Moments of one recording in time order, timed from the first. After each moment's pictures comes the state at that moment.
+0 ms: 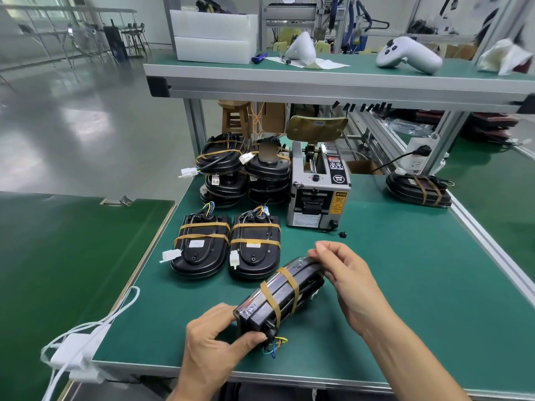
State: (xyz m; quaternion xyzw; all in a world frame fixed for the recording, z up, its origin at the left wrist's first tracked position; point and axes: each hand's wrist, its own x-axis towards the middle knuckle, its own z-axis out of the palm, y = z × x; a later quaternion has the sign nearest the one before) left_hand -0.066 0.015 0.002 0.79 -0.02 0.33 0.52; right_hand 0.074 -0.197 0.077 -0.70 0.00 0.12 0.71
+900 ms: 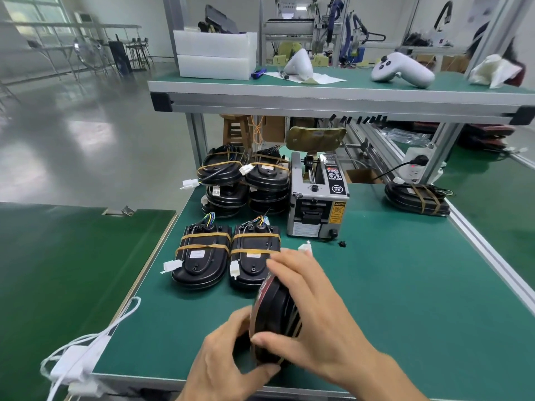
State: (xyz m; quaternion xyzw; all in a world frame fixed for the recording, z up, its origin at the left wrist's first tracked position) left_hand -0.072 0.010 0.005 0.86 -0.05 0.19 0.47; right_hand 0.025 -0.178 0.099 -0.78 -0.48 -0.18 0.35
